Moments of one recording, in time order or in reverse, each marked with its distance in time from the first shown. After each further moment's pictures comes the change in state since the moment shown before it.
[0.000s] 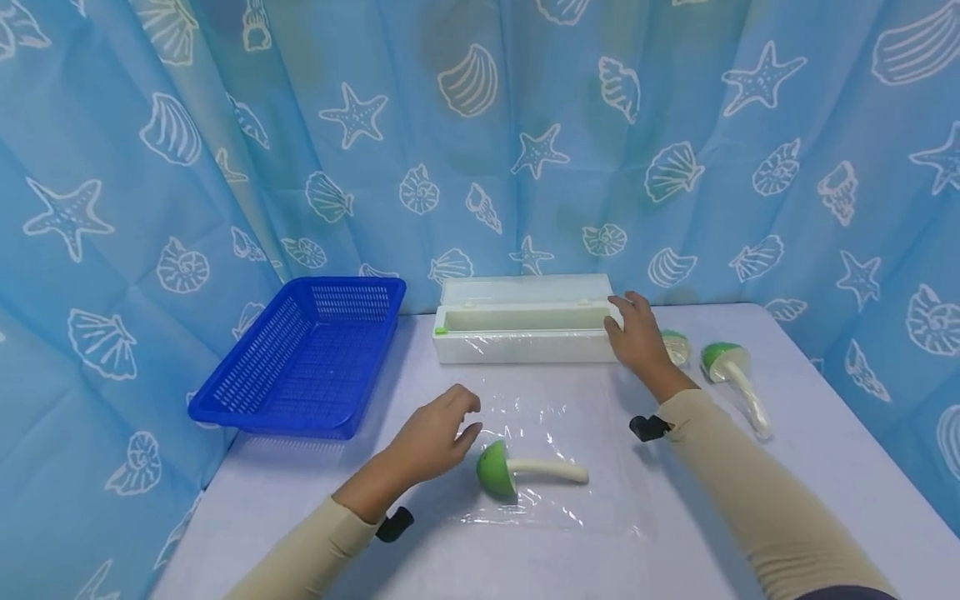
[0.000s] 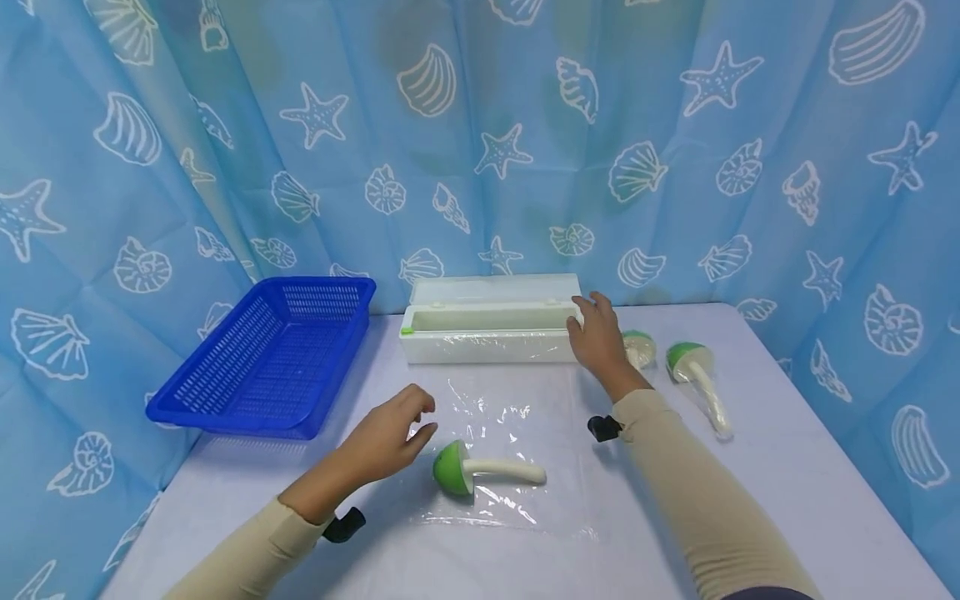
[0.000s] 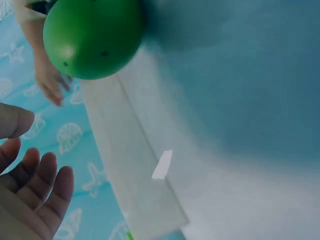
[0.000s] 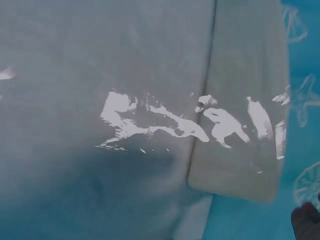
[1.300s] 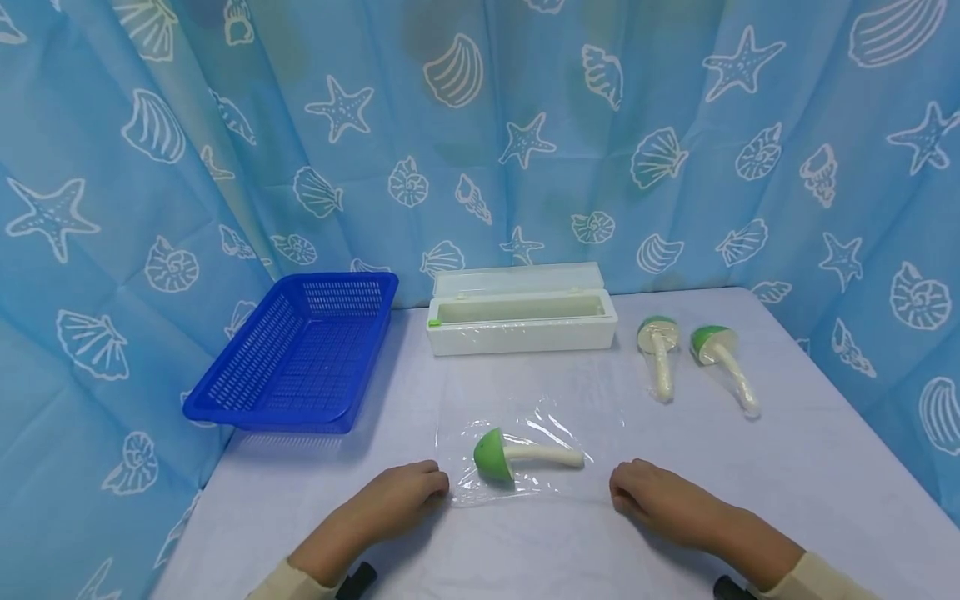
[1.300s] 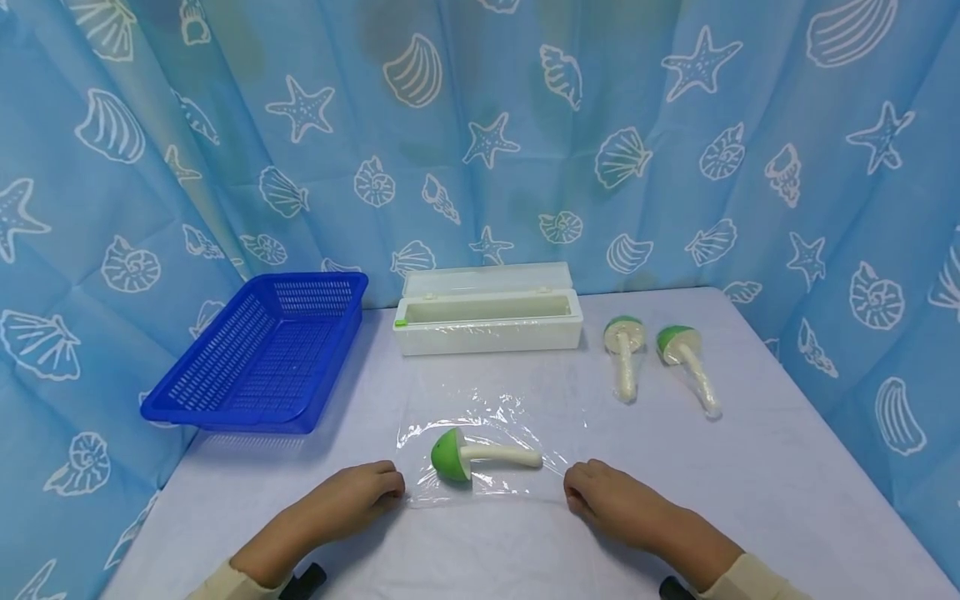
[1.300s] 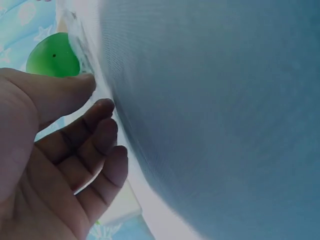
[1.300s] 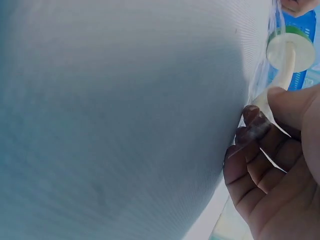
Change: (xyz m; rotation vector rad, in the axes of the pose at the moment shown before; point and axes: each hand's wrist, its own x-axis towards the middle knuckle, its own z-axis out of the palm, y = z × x) left_hand -0.082 0.003 0.009 0.024 -0.346 -0.012; right_hand -0.216 -0.026 -0.006 -0.202 -0.582 -0.284
